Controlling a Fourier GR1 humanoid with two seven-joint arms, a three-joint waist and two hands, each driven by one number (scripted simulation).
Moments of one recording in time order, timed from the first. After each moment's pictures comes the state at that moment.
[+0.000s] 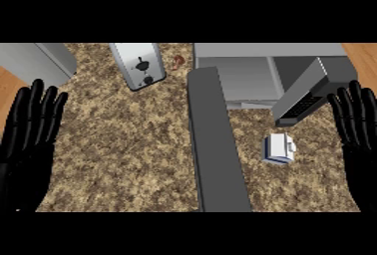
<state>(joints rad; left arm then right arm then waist) 0.00 0.09 -0.02 -2.10 0.03 -0.02 0.01 0.01 -0.09 -0.01 -2.10 0.03 0.05 0.02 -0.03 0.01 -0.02</state>
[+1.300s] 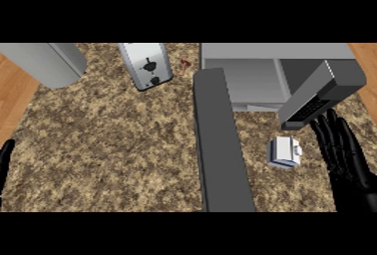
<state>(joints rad) 0.33 0.06 0.15 -2.24 0.19 -0.12 -0.01 0.19 -0.05 0.12 -2.18 0.11 0.06 0.04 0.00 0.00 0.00</state>
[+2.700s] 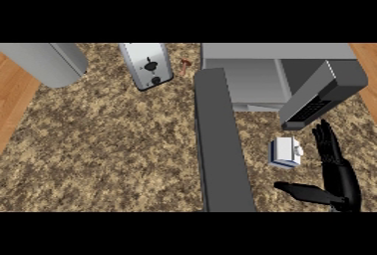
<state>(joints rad) 0.49 0.02 0.34 -2.34 0.35 -0.31 0.01 0.09 -0.10 -0.16 -1.44 0.08 0.05 -0.43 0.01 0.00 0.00</state>
